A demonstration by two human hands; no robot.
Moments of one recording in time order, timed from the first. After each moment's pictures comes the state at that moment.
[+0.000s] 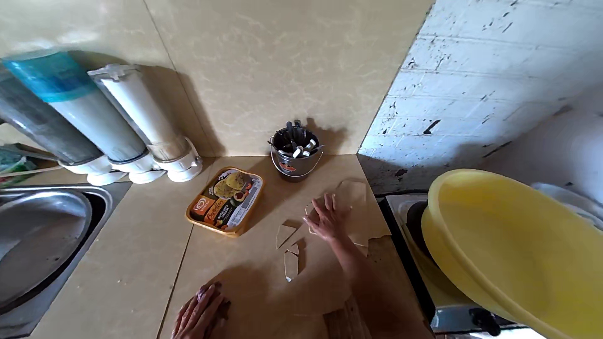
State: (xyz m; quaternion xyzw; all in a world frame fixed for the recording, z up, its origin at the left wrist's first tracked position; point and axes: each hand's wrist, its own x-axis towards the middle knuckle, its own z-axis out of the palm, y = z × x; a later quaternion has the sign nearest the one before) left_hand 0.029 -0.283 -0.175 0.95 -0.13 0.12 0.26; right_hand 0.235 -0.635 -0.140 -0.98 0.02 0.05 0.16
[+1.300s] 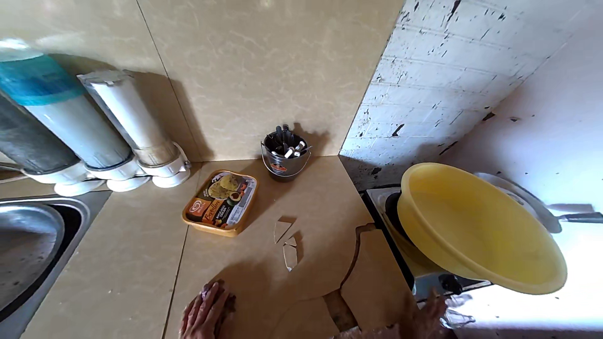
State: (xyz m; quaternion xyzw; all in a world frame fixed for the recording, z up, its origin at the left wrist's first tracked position) left_hand 0.026 -0.284 -0.174 0.95 -0.13 0.12 0.28; right_hand -0.052 -0.727 -0.194 -0.86 0.36 -0.29 0.22
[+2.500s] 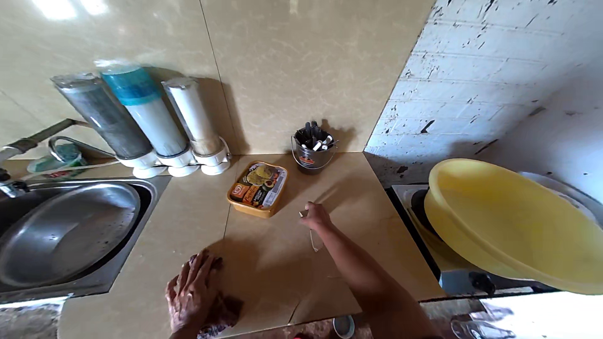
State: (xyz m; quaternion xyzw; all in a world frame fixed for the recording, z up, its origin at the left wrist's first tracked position) left_hand 0.040 -0.205 -0.163 0.97 0.06 0.15 0.20; right_hand 0.190 -0.515 -0.073 -0.94 0.06 0.19 0.26
